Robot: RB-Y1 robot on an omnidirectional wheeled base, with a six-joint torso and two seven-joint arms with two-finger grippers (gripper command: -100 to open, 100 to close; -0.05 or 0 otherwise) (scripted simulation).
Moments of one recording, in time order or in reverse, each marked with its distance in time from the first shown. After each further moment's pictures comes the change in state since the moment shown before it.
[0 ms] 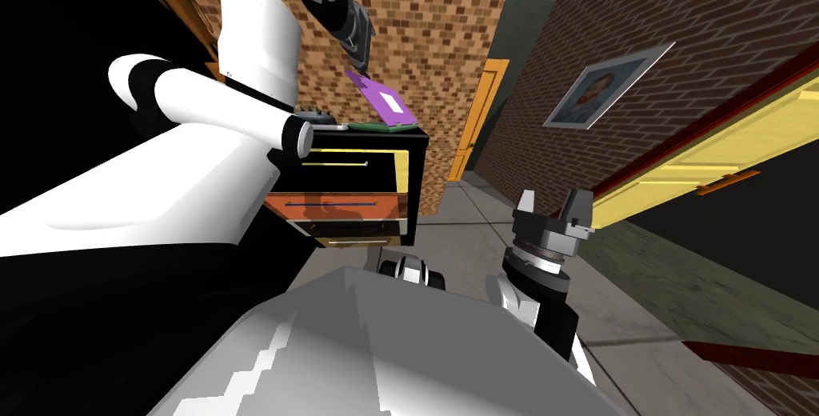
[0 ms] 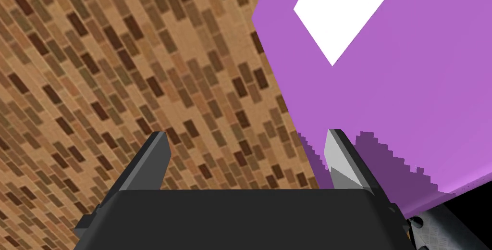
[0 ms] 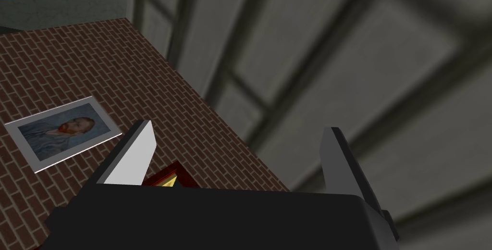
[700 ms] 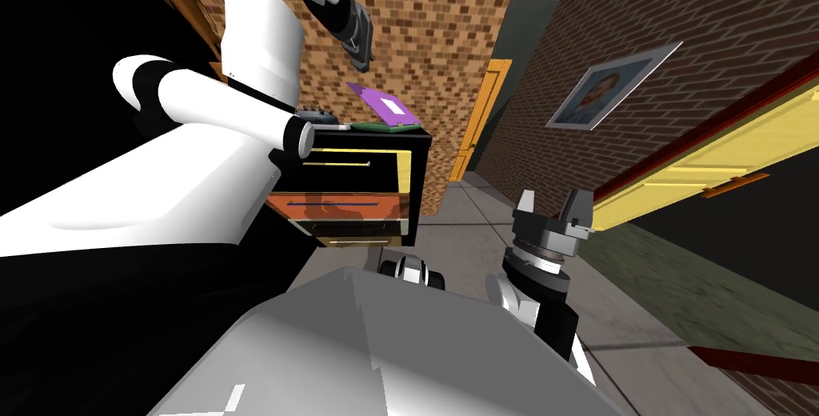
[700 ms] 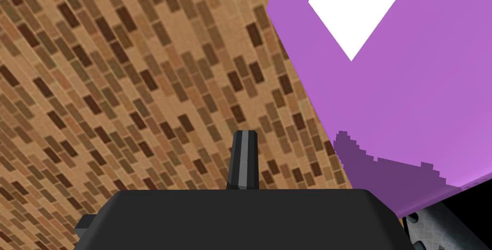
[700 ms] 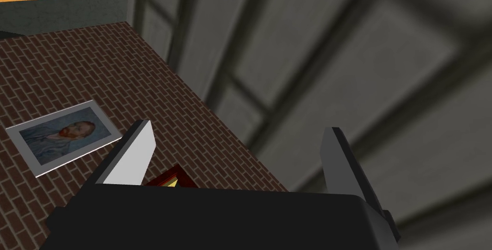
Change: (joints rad) left arm 0.001 -0.006 -0.006 -0.003 -0.008 0.003 0.016; right arm 0.000 0.000 0.000 0.000 0.000 0.000 0.000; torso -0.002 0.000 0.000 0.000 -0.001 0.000
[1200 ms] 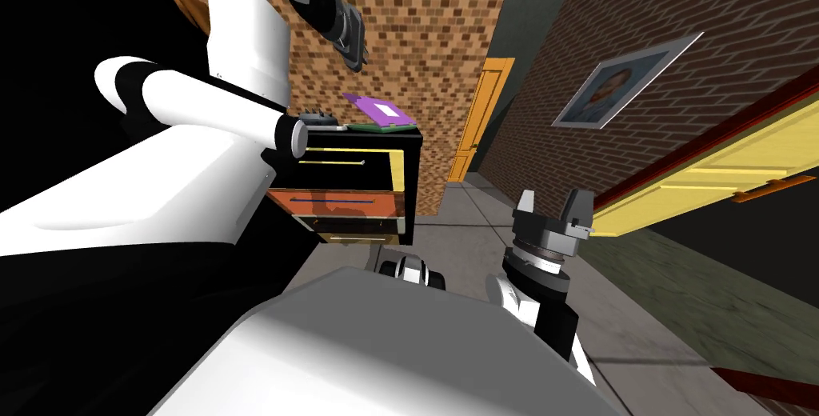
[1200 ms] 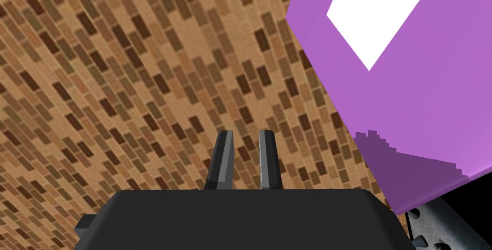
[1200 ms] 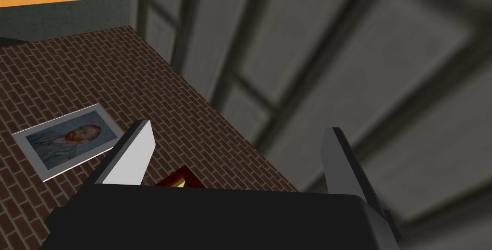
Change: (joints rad) left arm 0.018 0.043 0.049 0.043 0.074 -0.047 -0.104; right arm 0.000 0.000 0.000 0.000 0.000 0.000 0.000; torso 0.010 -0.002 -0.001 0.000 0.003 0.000
